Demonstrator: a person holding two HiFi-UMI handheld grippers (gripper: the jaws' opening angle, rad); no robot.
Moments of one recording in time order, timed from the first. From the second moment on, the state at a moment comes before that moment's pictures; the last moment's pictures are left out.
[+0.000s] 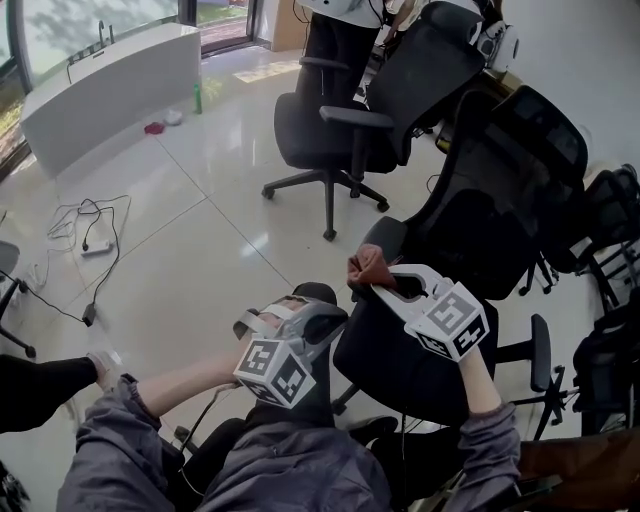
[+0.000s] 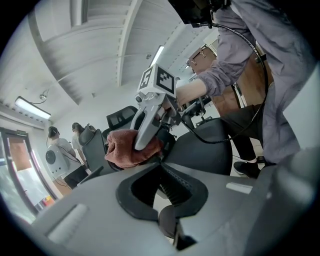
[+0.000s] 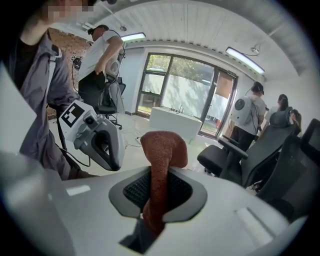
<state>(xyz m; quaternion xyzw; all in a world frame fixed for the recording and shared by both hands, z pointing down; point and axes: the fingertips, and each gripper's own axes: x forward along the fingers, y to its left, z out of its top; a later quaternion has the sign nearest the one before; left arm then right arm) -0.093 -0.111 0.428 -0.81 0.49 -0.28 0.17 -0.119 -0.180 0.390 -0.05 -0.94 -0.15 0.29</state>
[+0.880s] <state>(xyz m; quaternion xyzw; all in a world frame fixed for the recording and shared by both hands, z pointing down) -0.086 -0.103 0.457 -0.82 0.47 -0.30 0.15 -0.144 -0.354 0.426 0.13 -0.94 -0.06 0.30</state>
